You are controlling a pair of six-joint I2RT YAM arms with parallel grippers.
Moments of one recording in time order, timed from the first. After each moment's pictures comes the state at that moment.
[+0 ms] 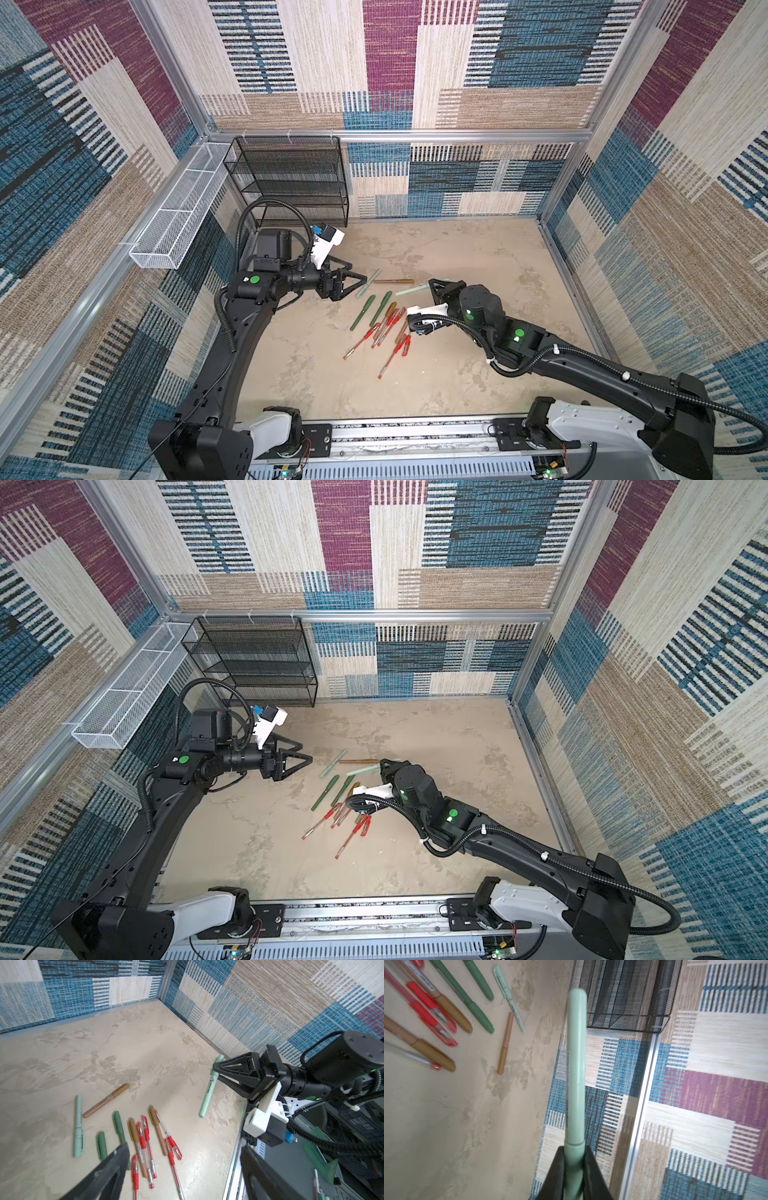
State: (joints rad) left arm -0.14 1.23 1.27 -0.76 0.95 0.18; right arm 0.92 1.13 0.86 -0.07 0.42 -1.52
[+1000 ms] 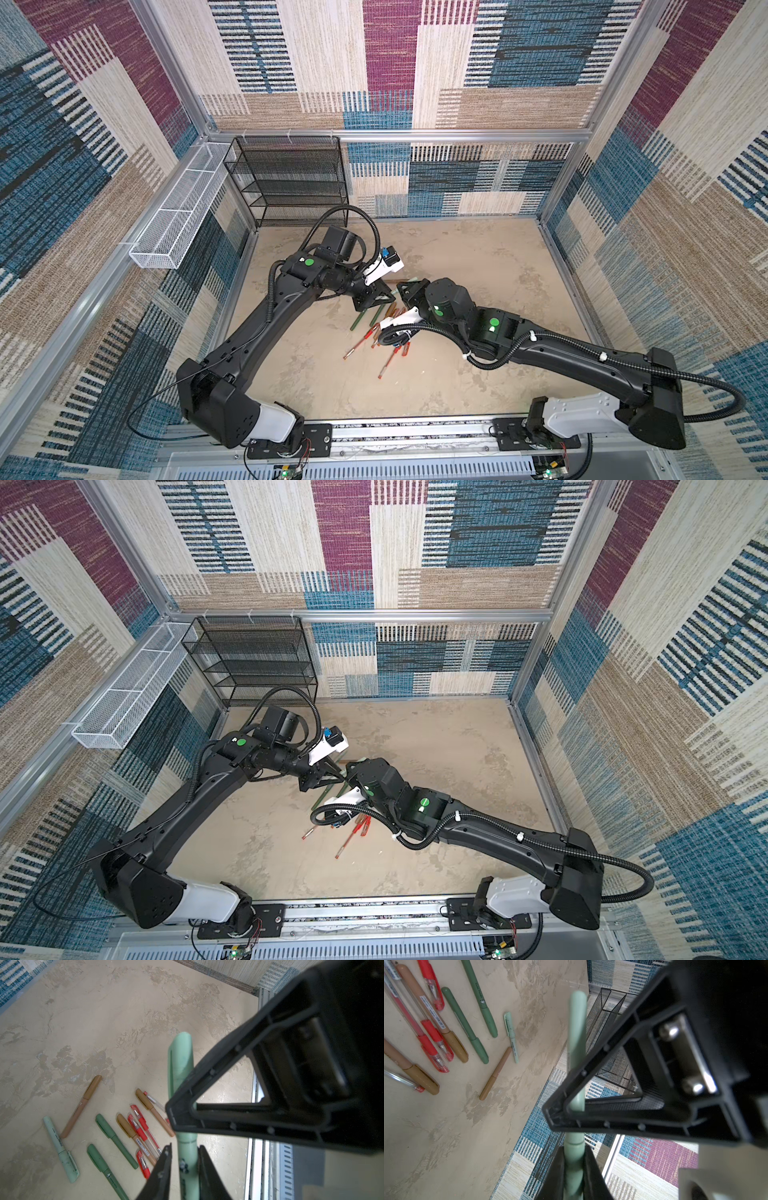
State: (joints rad) left arm -0.49 1.43 1.43 -0.97 0.65 0.53; right arm 1.05 1.30 1.09 -0.20 0.40 -1.66
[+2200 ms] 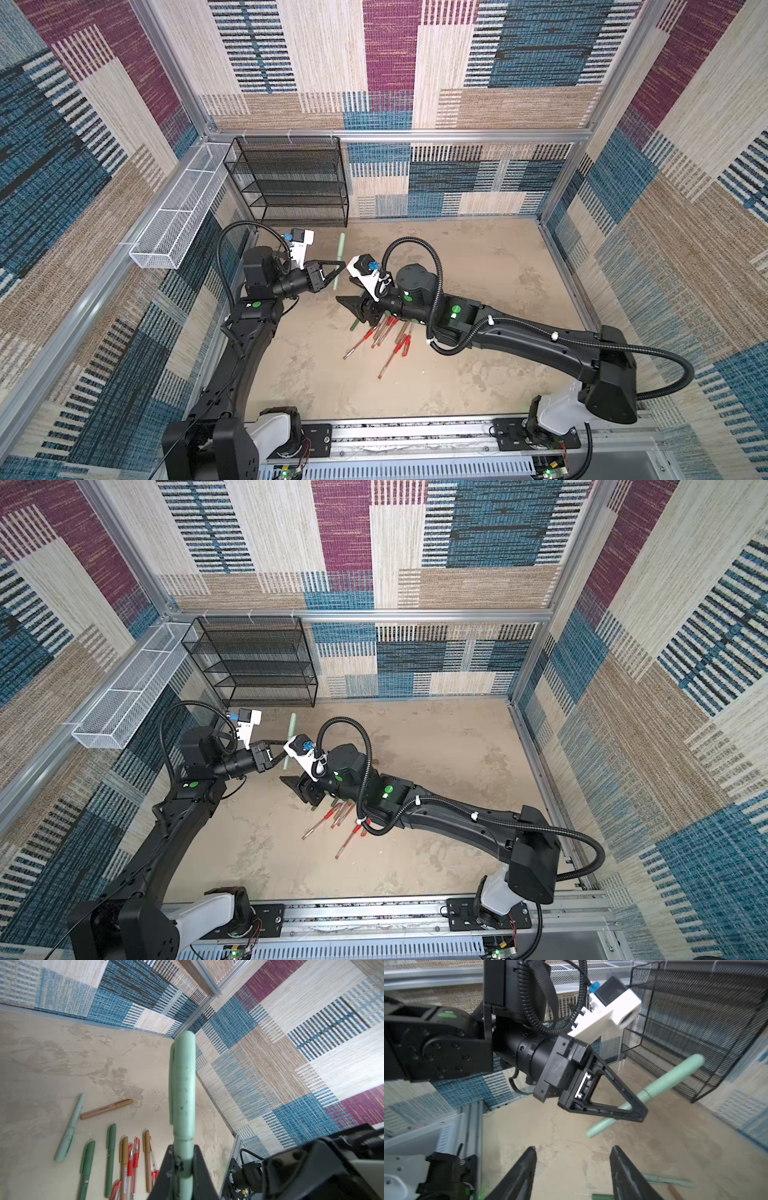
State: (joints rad) left arm 0.04 1.14 0.88 -0.02 1.04 -0.48; right arm 1.05 1.58 1.33 0.03 -0.09 0.11
